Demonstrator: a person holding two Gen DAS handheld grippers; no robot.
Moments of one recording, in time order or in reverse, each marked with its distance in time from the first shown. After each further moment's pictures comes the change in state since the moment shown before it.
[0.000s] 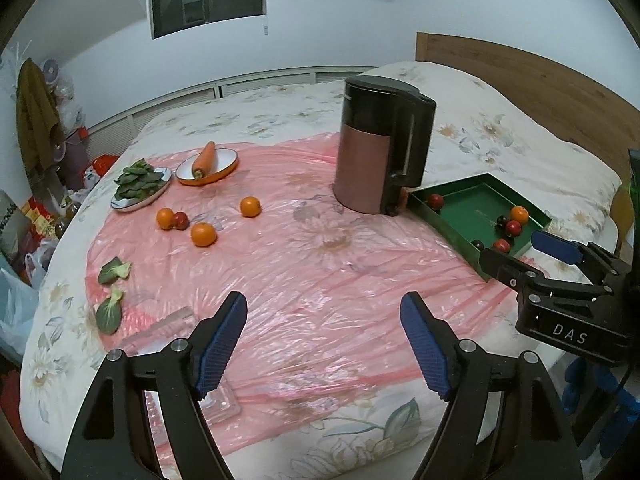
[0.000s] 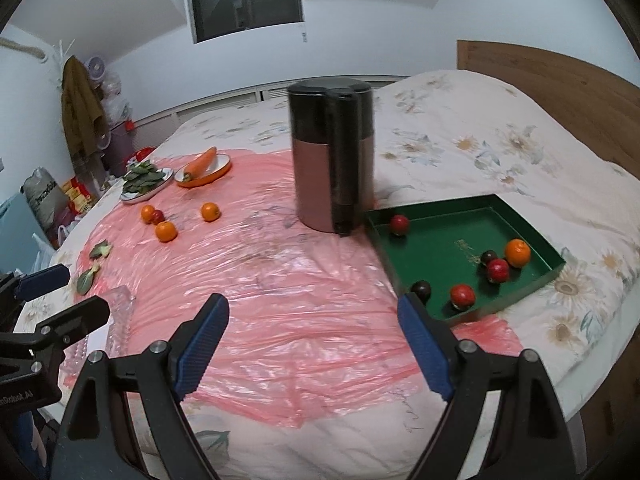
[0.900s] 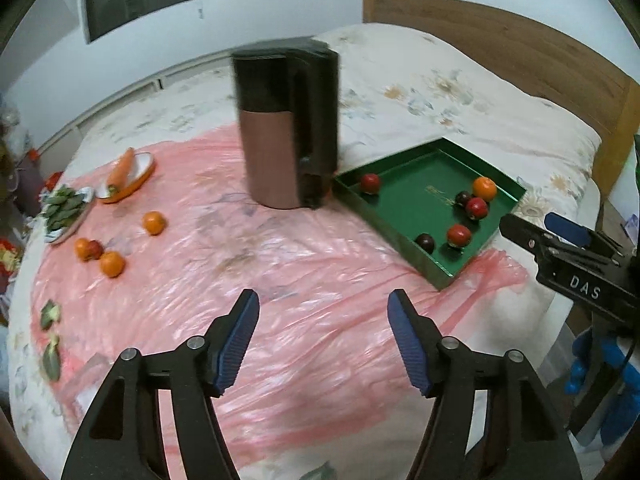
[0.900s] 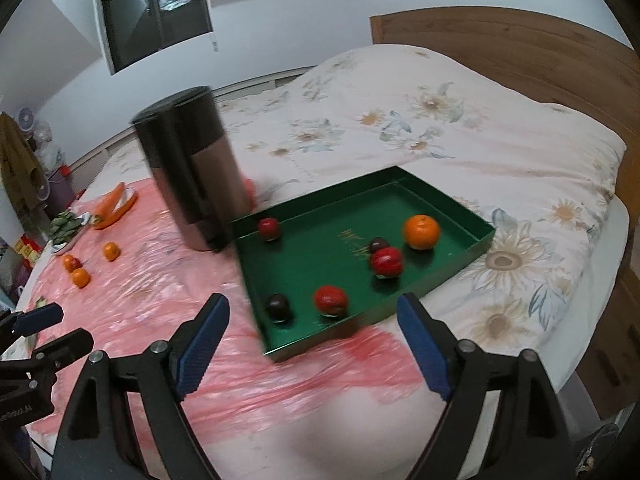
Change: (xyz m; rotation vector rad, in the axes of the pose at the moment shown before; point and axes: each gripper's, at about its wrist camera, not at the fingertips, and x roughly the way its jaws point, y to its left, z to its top) left arm 0.069 -0.101 0.037 0.128 0.103 -0.098; right arm 0.019 -0.138 -0.002 0.215 -0.001 -0.158
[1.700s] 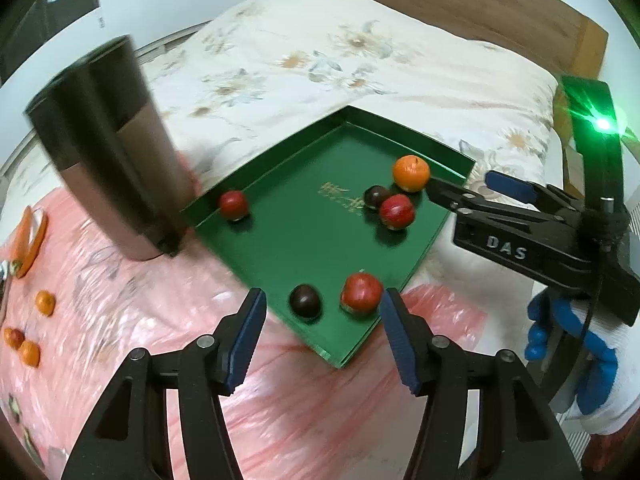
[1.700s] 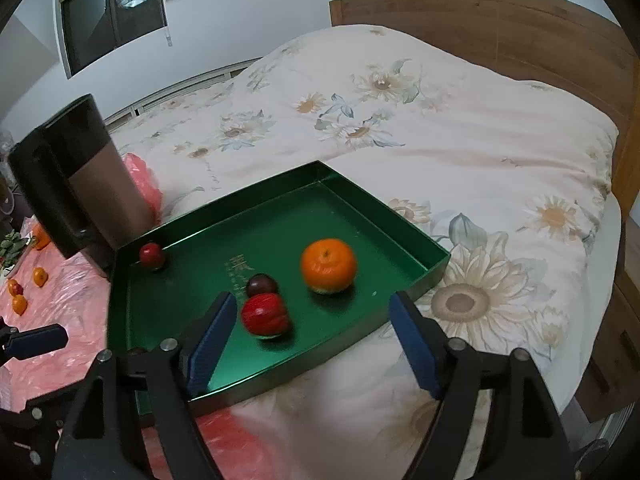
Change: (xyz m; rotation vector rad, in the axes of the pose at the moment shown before) left arm 0.098 -0.117 0.065 0.201 0.120 -0.190; right arm 0.086 -0.107 0.033 0.055 0.037 -0.113
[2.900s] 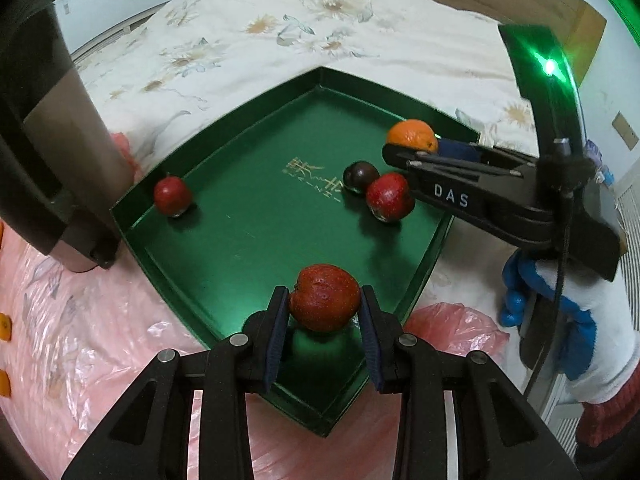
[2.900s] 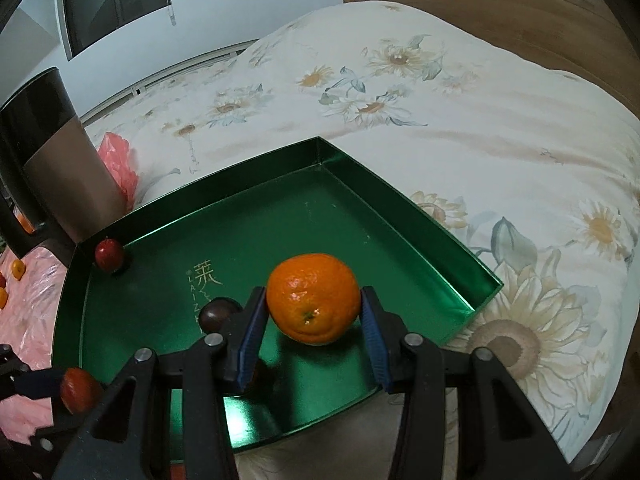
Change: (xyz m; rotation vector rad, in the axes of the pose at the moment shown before) left arm 0.077 -0.013 0.013 0.047 0.103 -0.102; right arm 0.079 -0.013 0.012 -0.040 0.065 0.024
